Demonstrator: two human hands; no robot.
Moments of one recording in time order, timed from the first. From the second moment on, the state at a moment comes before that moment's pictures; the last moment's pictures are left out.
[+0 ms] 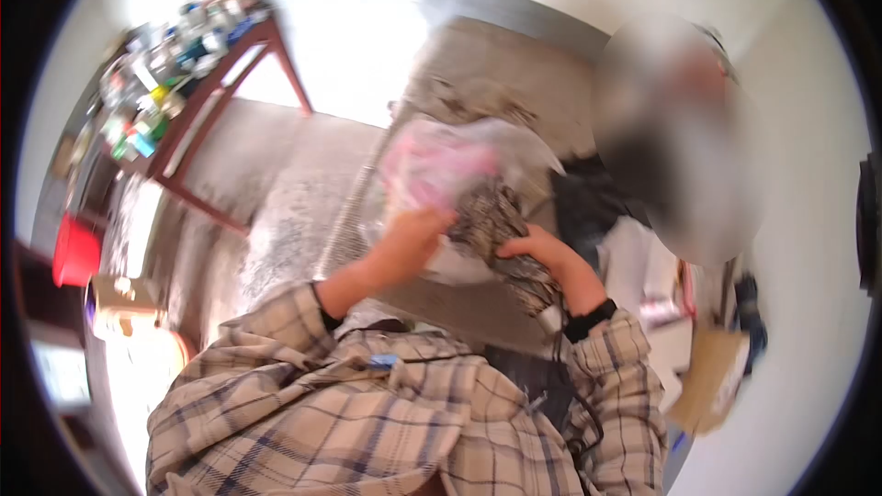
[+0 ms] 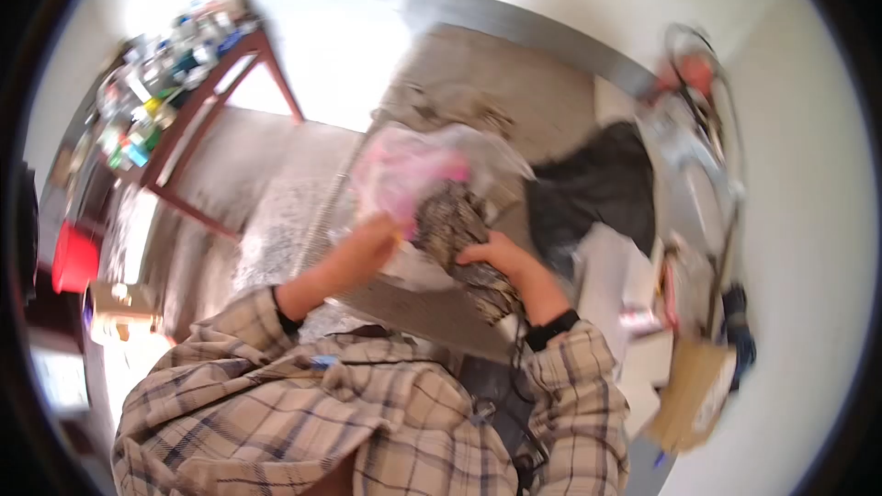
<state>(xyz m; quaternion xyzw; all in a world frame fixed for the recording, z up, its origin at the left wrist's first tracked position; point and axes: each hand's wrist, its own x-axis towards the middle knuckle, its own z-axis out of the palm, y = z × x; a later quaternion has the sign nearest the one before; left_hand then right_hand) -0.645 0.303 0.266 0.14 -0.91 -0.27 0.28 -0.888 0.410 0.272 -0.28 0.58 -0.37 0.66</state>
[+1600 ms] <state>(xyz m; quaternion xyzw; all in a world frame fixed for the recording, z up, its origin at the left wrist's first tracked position) -0.672 0.270 0.264 0.20 -0.82 -0.43 0.32 -1.143 0.753 0.396 -0.10 0.94 0.24 -0.20</state>
